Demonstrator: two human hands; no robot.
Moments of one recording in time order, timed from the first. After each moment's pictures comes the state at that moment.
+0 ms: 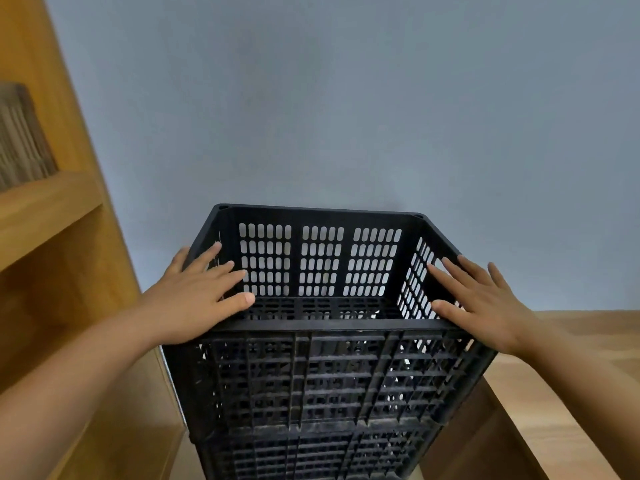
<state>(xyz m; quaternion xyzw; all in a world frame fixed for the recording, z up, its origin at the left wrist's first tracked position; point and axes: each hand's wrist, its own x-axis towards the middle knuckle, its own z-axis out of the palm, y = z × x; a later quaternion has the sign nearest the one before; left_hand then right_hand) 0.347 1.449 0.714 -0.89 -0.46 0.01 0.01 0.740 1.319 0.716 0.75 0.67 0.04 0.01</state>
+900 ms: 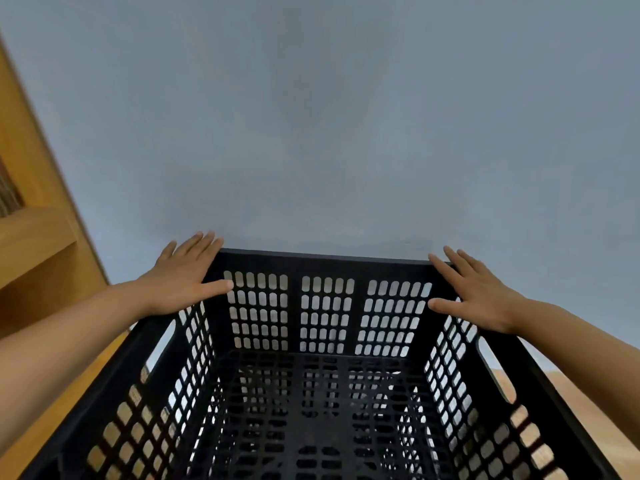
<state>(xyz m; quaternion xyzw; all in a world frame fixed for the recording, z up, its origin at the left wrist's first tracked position) 0.383 1.645 0.717 -0.84 -0.54 0.00 -0.01 0.832 1.523 0.730 0.71 0.70 -0.04 0.01</state>
